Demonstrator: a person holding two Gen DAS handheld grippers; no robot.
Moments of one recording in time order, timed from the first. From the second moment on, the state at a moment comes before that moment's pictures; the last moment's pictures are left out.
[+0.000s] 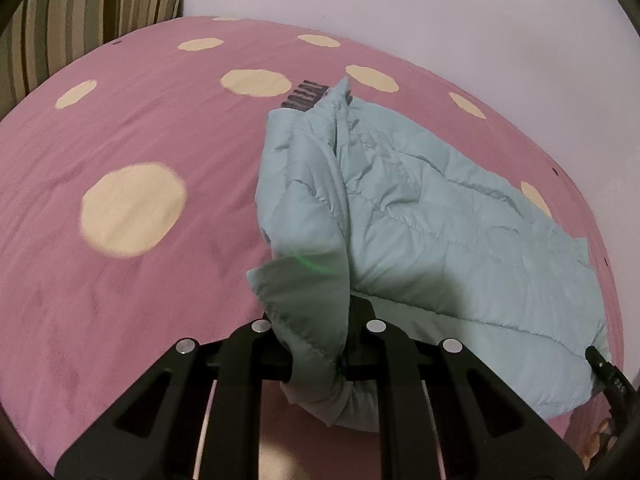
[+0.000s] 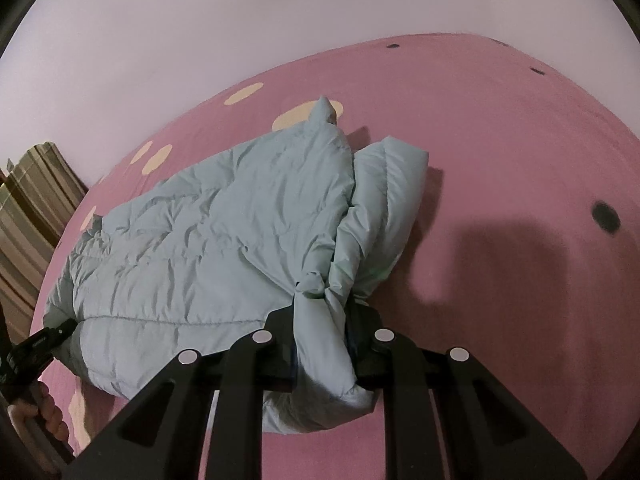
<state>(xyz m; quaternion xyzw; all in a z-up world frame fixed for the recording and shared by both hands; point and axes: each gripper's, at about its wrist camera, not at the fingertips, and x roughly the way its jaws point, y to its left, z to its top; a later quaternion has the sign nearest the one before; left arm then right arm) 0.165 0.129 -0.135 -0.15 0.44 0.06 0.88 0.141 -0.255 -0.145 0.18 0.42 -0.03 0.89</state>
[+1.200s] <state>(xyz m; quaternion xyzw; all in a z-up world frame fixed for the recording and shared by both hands) 0.060 0.158 -0.096 -0.08 0.44 0.06 0.89 0.052 -0.228 -0.098 0.09 0.41 -0.08 0.90</state>
